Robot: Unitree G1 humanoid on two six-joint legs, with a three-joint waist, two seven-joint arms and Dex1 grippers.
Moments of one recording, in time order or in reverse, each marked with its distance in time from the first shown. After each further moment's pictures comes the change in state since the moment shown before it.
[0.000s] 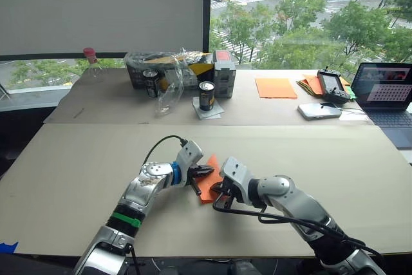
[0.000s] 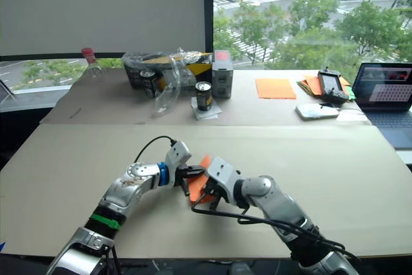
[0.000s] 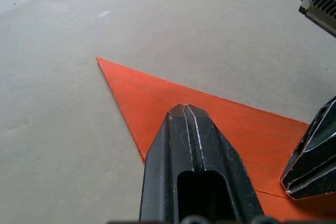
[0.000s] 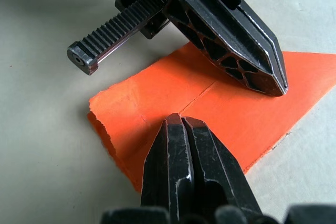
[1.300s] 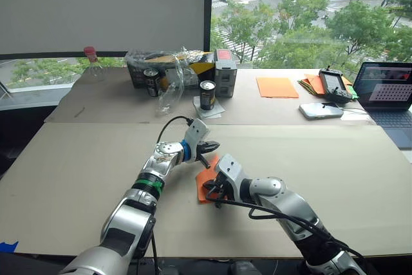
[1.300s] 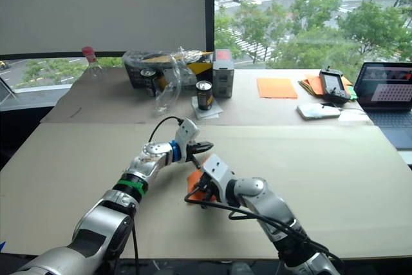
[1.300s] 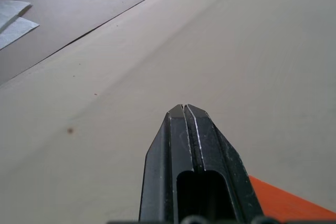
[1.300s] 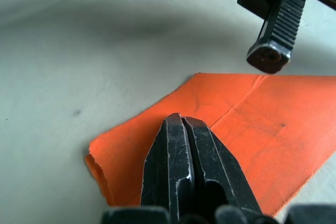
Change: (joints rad) left arm -0.333 -0.179 0.076 0.629 0.104 -0.343 0.004; right arm 0.019 0.122 -0.042 0.046 0.001 0.007 -0.048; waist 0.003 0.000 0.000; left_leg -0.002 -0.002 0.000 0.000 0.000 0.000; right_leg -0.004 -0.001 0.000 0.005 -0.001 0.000
